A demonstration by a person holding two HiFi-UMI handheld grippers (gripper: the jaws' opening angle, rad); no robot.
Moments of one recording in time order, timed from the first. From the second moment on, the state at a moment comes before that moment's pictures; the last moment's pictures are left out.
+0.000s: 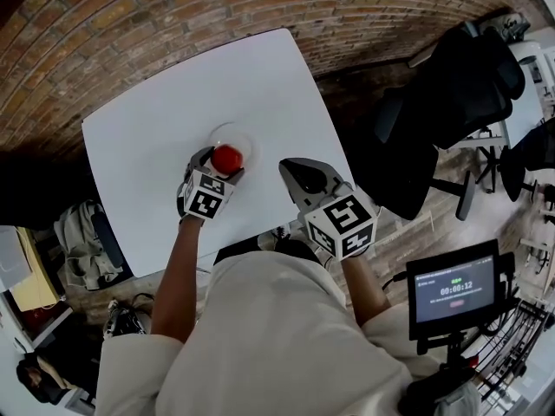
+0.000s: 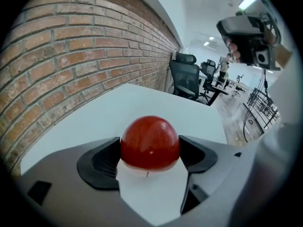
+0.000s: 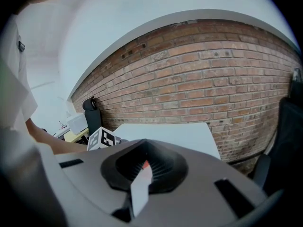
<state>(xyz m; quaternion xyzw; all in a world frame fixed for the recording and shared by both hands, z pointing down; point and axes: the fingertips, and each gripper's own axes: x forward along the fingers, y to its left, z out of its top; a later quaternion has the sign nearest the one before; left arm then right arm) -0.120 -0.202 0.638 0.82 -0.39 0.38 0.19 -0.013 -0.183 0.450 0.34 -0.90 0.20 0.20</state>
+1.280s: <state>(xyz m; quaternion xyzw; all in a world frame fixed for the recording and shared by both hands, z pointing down) -0.135 -0.190 0.521 0.80 -0.49 0.30 0.17 -0.038 -0.185 0.405 0.29 -0.94 0.13 0.16</state>
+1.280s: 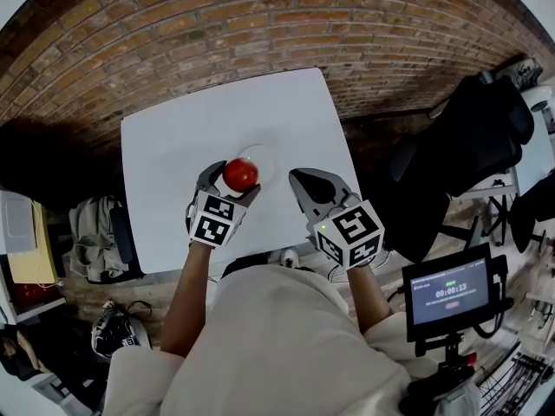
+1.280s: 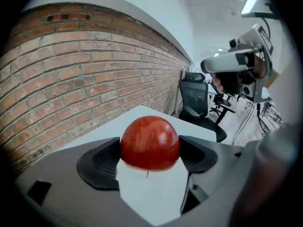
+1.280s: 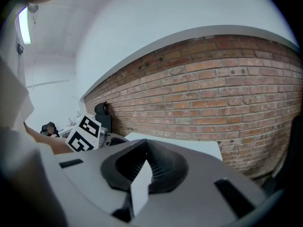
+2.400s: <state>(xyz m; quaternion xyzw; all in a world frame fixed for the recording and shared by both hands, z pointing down) -0.165 -0.169 0.425 0.81 -0.55 0.19 0.10 -0.074 -0.182 0.363 0.24 -0.96 0.07 0.14</state>
